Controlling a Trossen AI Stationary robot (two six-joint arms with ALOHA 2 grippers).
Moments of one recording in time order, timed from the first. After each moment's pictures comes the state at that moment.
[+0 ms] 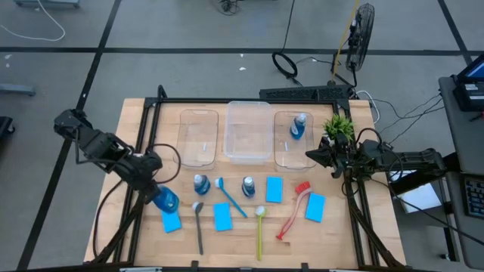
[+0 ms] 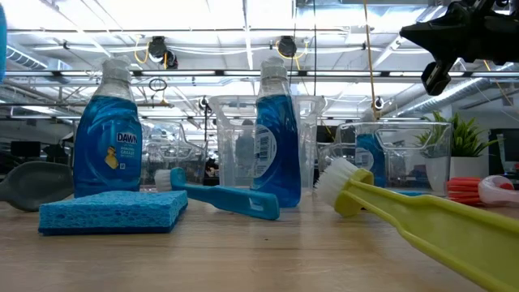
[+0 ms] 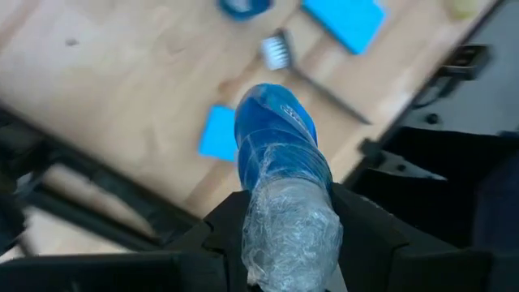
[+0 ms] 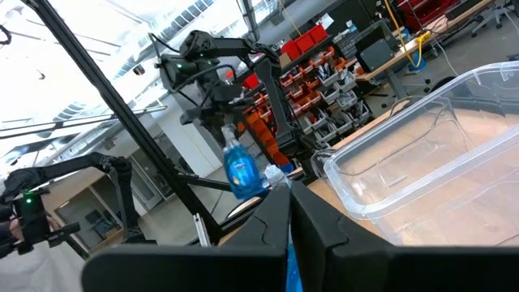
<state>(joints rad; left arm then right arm) -0.59 1.07 1.33 -1.44 0.08 -1.35 0.03 0.16 0.12 0.20 0.05 0.62</state>
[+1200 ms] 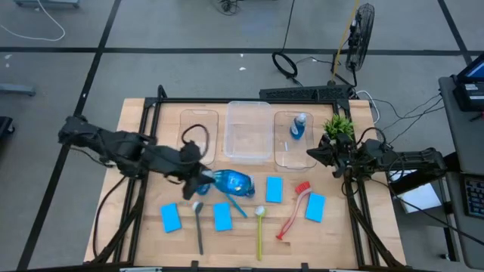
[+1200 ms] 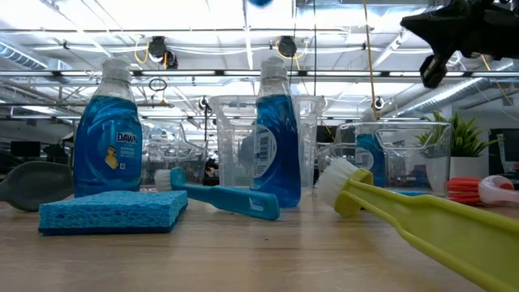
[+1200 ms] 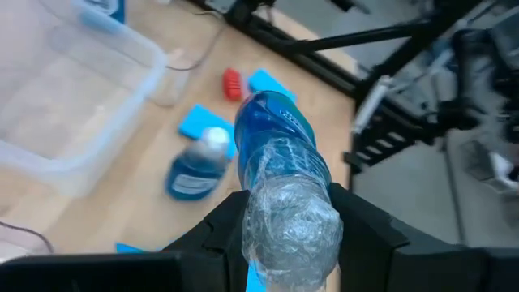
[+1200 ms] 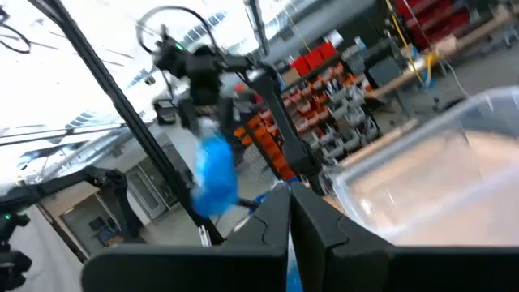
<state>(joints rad) -0.34 1.23 1.33 -0.69 -0.20 -0.72 0.03 0.19 0.12 0.30 0.05 0.58</state>
